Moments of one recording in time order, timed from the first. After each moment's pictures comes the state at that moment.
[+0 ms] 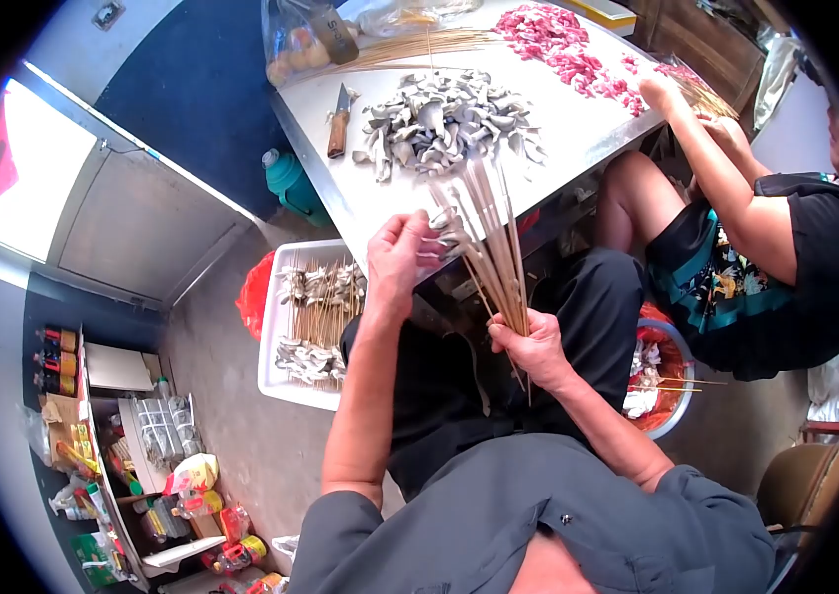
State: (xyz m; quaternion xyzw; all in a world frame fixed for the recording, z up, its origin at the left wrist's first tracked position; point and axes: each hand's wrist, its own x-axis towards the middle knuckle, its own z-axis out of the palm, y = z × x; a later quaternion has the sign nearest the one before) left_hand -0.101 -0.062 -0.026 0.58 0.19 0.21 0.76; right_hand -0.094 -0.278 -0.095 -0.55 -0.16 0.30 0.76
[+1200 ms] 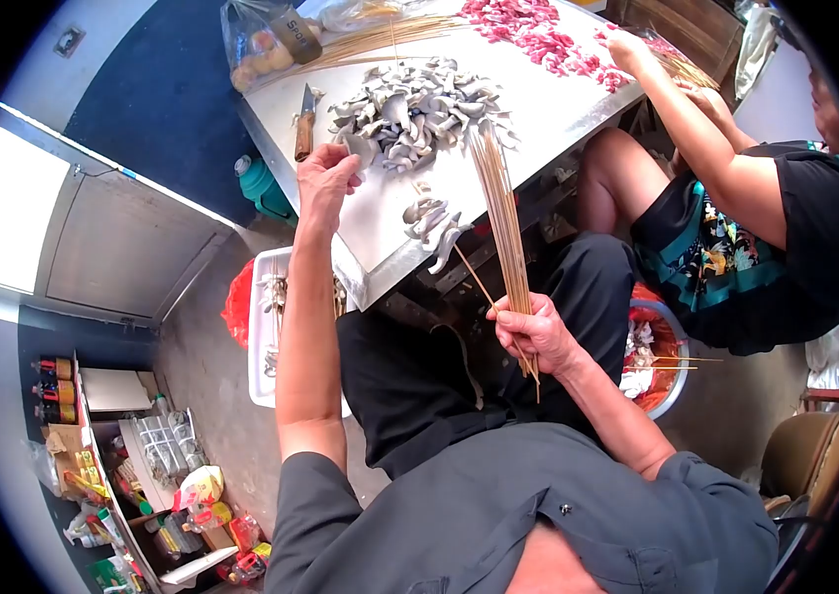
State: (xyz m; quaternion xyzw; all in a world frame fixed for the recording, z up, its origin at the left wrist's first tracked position) left_hand -0.021 0.043 -0.016 0.74 0.19 0.24 0.60; right_hand -0.068 -0.304 -0.097 -0.38 -0.10 0.46 0.79
